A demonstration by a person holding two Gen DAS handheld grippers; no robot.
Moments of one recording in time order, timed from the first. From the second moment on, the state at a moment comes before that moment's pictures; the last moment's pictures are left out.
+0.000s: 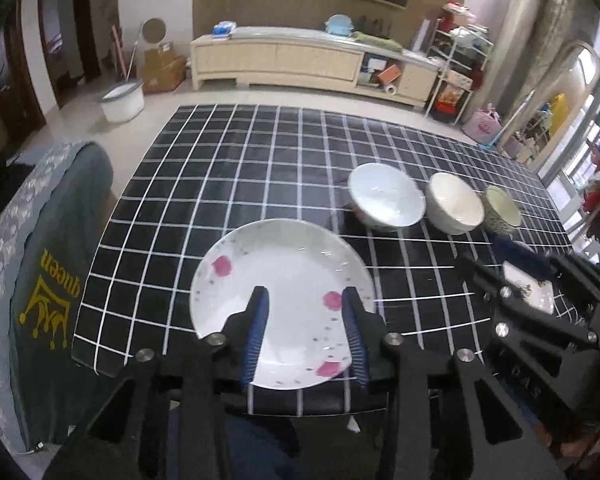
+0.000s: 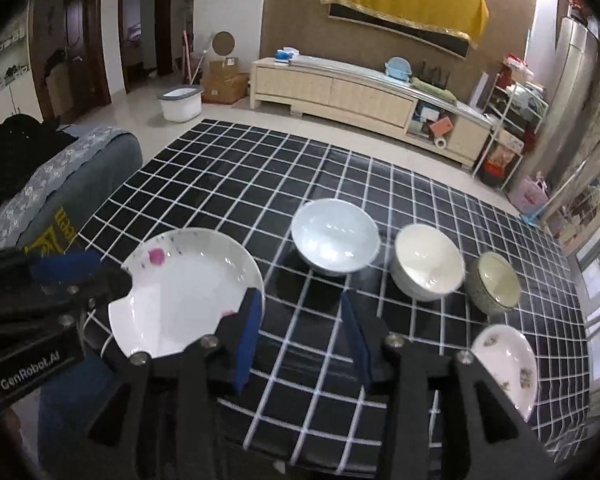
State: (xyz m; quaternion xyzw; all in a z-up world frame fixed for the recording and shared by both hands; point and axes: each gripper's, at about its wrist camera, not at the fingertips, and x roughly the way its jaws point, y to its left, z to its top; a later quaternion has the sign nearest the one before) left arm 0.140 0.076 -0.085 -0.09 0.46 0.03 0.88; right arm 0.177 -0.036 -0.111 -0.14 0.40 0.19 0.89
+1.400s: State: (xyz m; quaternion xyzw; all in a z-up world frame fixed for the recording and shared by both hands) left arm 0.246 -0.227 -0.080 0.03 0.46 -0.16 0.87; right arm 0.216 -0.355 -0.107 0.04 0.42 0.02 0.90
